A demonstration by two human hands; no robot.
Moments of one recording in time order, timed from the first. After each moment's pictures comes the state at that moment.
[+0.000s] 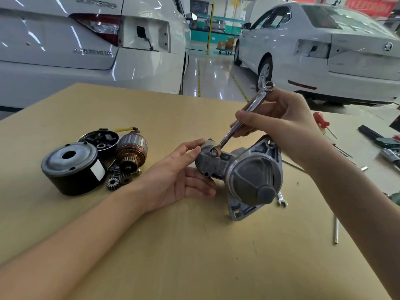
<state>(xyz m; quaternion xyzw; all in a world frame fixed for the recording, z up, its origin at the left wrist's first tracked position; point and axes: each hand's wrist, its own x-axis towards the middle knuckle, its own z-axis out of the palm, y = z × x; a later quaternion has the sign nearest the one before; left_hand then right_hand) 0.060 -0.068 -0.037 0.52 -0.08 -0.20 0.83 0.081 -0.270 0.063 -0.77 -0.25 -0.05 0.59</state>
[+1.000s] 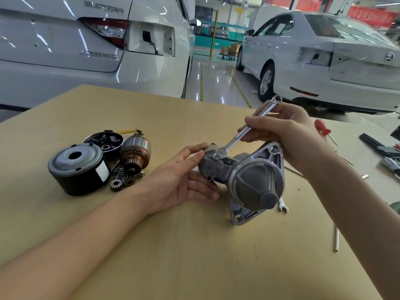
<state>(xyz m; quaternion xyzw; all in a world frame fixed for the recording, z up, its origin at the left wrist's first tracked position) 0.059 -0.068 -0.038 0.51 -0.09 -0.20 0.83 0.092 -0.275 0.064 -0.71 -0.20 0.03 0.67</state>
